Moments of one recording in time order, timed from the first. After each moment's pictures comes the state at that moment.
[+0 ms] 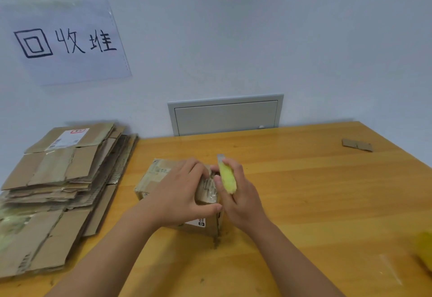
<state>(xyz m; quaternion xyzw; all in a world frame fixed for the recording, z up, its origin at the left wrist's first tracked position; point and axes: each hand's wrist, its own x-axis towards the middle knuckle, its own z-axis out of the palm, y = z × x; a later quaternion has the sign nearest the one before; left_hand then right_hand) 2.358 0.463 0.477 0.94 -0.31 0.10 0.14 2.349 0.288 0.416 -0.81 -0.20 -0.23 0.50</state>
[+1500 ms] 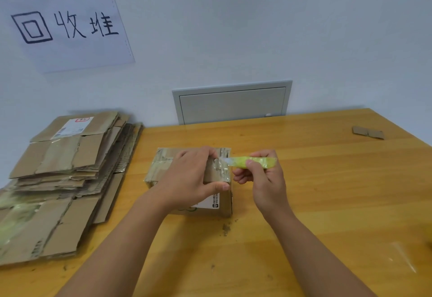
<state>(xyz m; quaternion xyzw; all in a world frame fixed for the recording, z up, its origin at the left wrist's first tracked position) 2.349 0.456 0.490 0.95 -0.24 0.06 0.19 2.340 0.281 0.431 -0.63 -0.05 -0.18 0.75</state>
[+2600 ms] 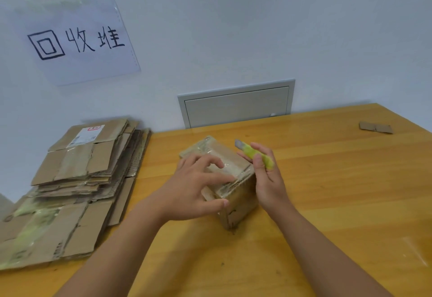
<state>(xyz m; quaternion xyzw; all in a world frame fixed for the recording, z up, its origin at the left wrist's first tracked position) 2.344 0.480 0.485 0.93 -0.36 0.03 0.12 2.349 0.279 0.417 -0.68 -0.09 -0.16 0.71</state>
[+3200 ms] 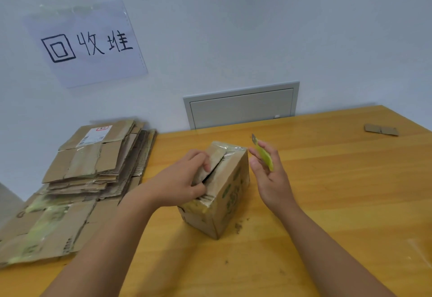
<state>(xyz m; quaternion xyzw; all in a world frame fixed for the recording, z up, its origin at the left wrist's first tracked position) 2.352 0.500 0.502 0.95 -0.26 -0.06 0.17 2.351 0.275 0.415 -0.72 -0.06 -0.15 0.67</state>
